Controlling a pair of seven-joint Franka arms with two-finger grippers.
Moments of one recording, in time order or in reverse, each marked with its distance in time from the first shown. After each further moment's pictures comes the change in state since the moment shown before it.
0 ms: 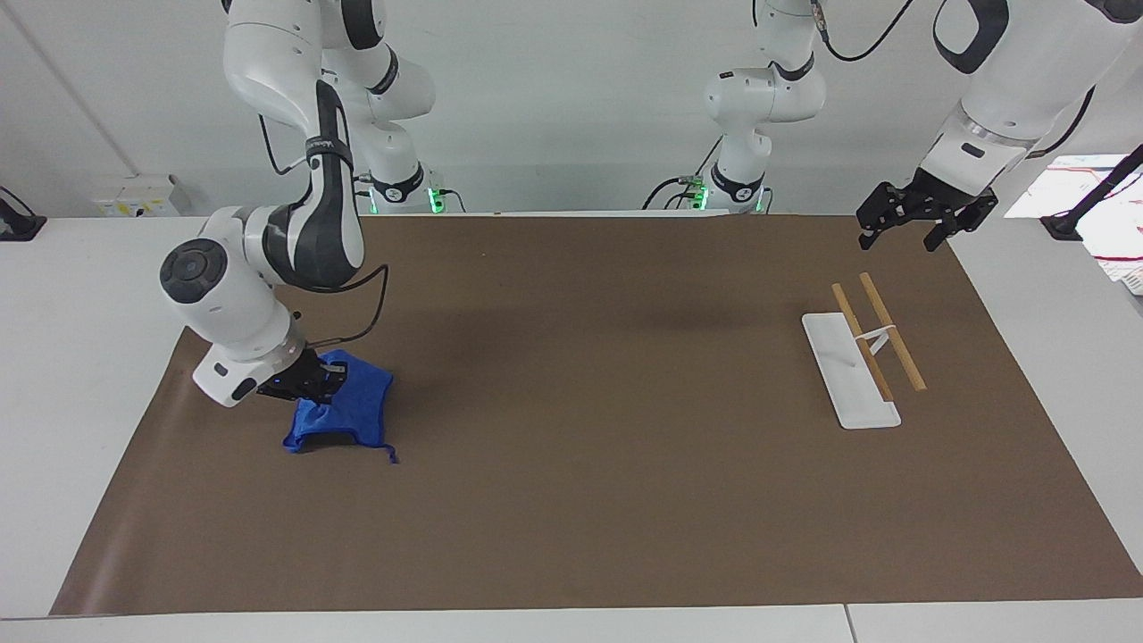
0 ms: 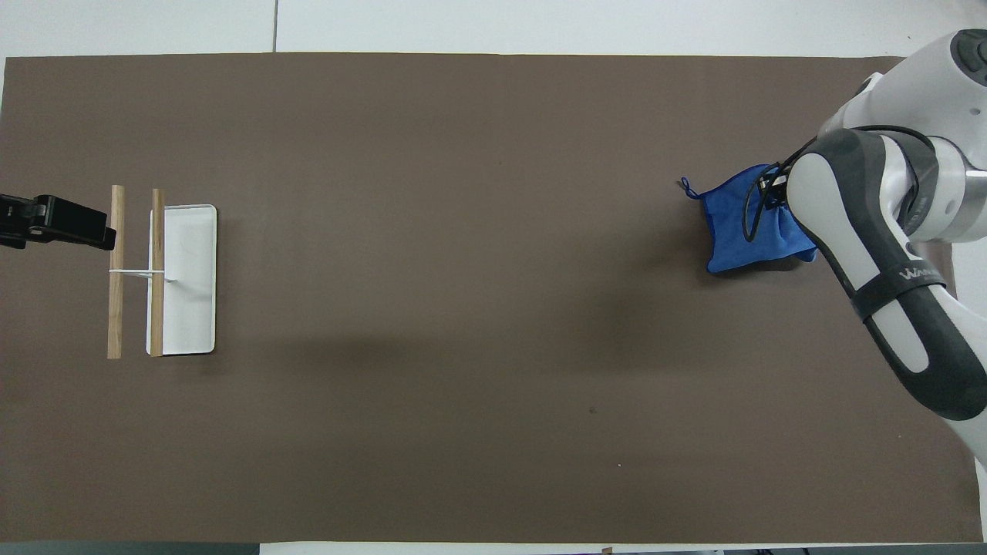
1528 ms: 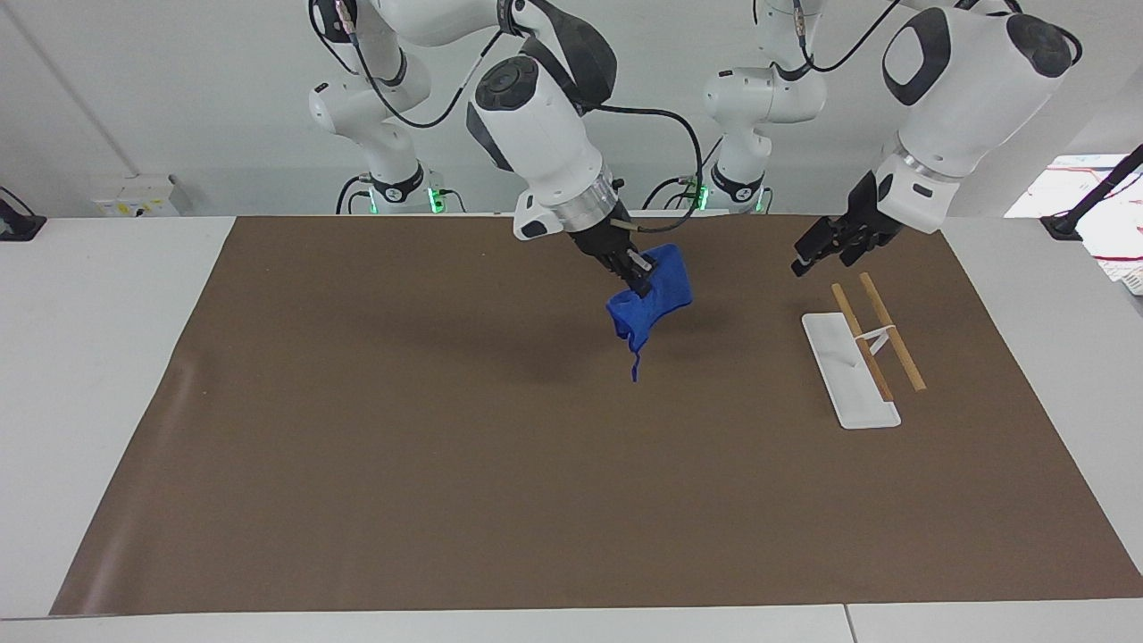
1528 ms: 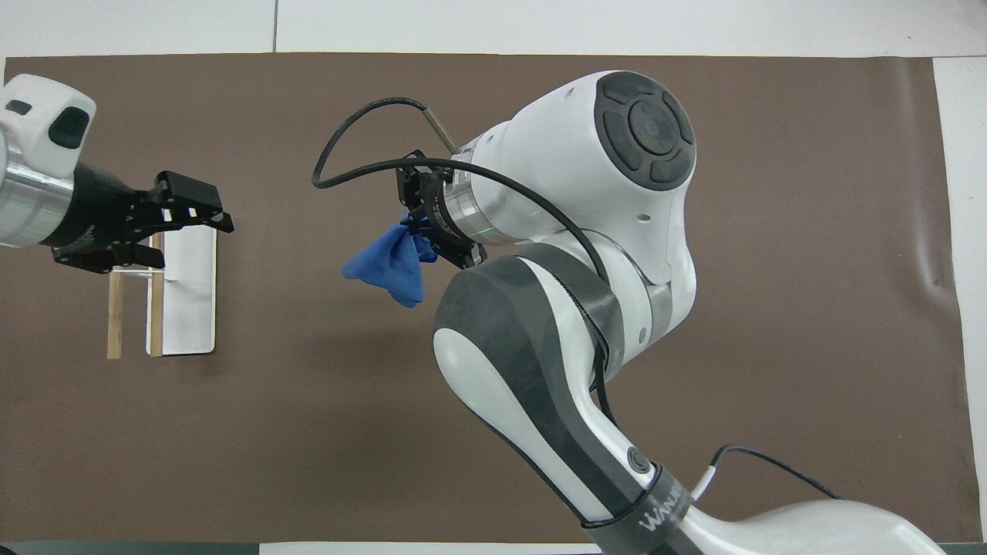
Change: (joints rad) left arm -0.086 -0.006 -0.017 -0.171 -0.252 0.186 -0.538; right arm 0.522 -0.010 0.084 0.229 0.418 0.195 1.537
